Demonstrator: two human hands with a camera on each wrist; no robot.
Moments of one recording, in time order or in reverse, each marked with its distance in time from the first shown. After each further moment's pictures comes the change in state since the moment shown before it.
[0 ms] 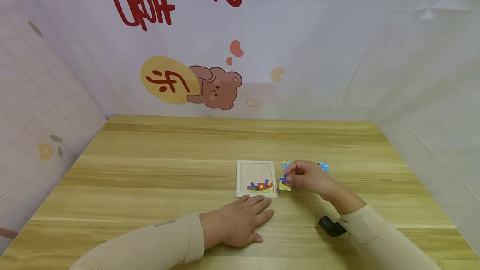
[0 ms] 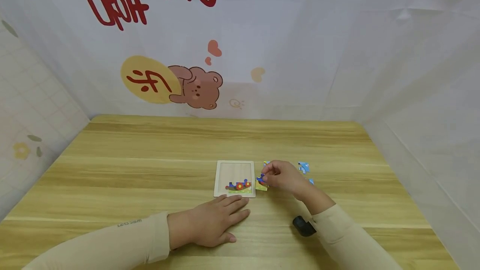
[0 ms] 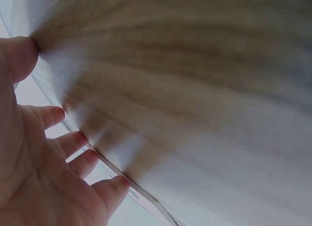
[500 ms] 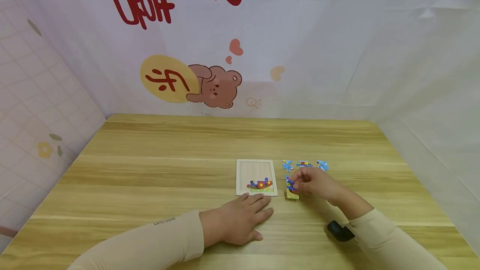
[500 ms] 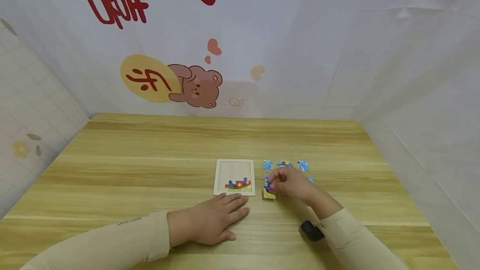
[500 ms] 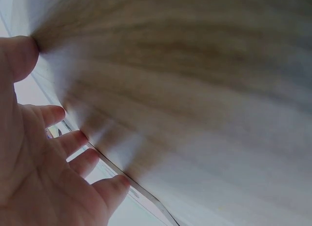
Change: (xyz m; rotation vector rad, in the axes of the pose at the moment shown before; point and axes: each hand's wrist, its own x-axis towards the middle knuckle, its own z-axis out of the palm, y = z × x) left_hand -0.001 -0.001 -0.002 -0.035 -0.022 0.008; right_hand -0.013 0.019 -0.006 0.007 -0.077 0.045
